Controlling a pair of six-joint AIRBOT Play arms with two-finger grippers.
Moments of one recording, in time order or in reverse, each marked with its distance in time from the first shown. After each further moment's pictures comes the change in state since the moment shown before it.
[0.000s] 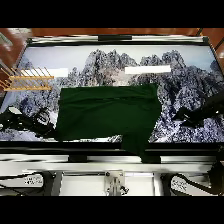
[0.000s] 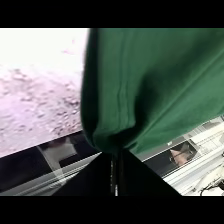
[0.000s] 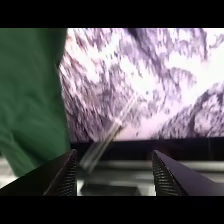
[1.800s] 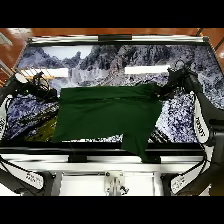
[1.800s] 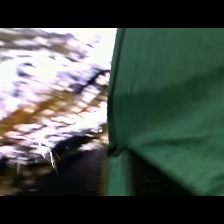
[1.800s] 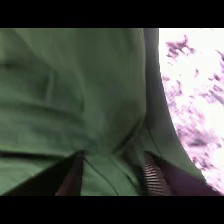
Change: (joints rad) left arm -0.171 -0.319 0.701 0.105 0.172 -0.316; right arm 0.357 -0.495 0.535 -0.069 0.283 0.227
